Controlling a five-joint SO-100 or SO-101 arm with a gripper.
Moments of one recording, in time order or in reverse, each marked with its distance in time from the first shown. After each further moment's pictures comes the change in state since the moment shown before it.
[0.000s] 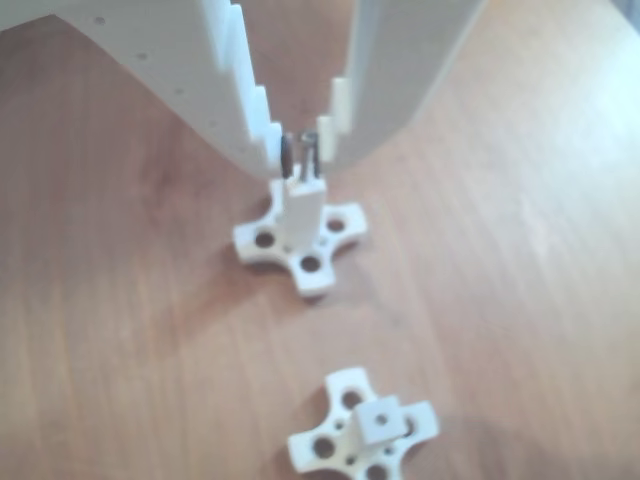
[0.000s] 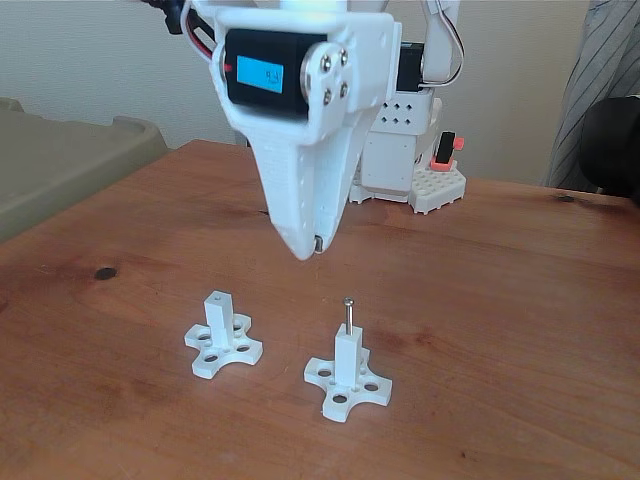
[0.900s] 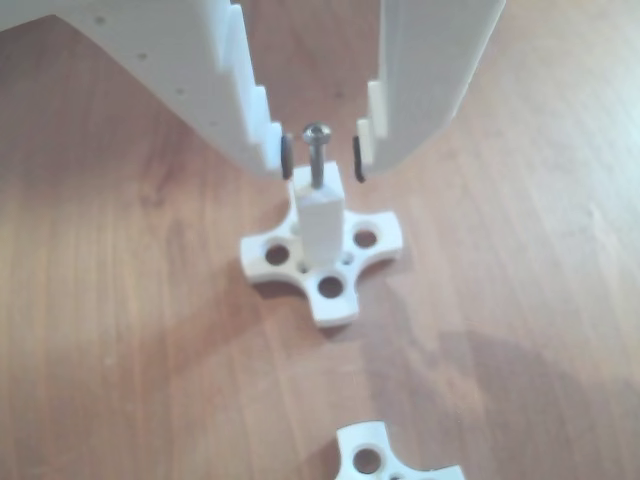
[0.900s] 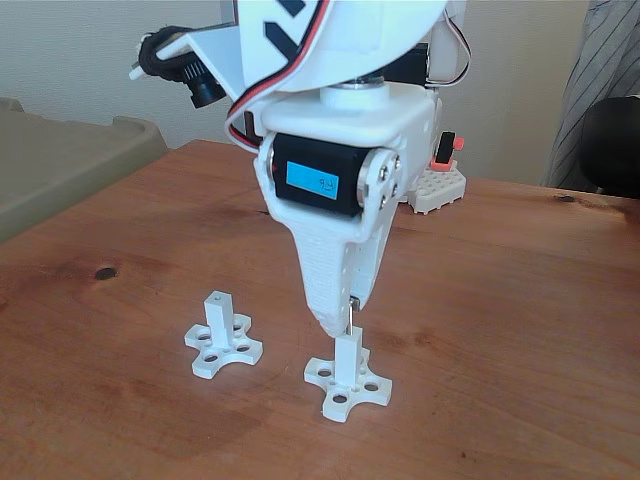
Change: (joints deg) arm -6.1 -13.9 -6.2 -1.7 1.2
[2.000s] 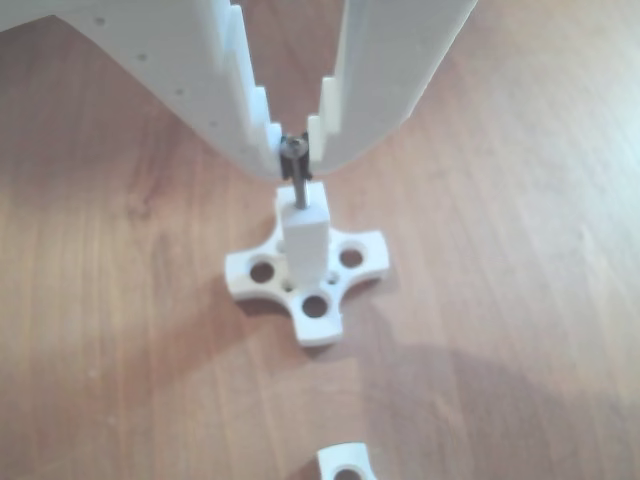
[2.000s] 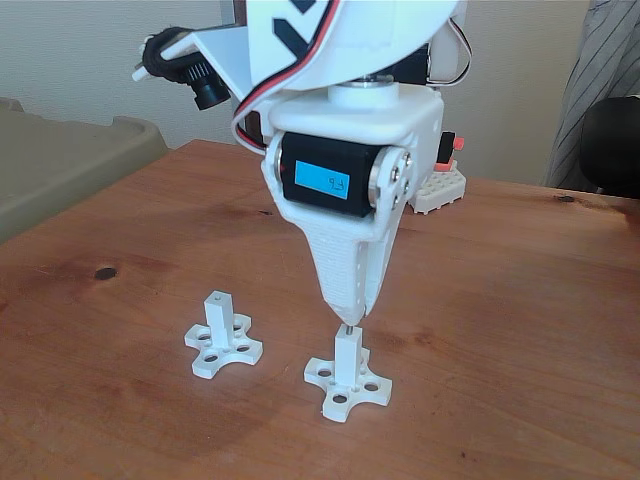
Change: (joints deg) arm -0.8 0.1 0.0 -1.6 0.0
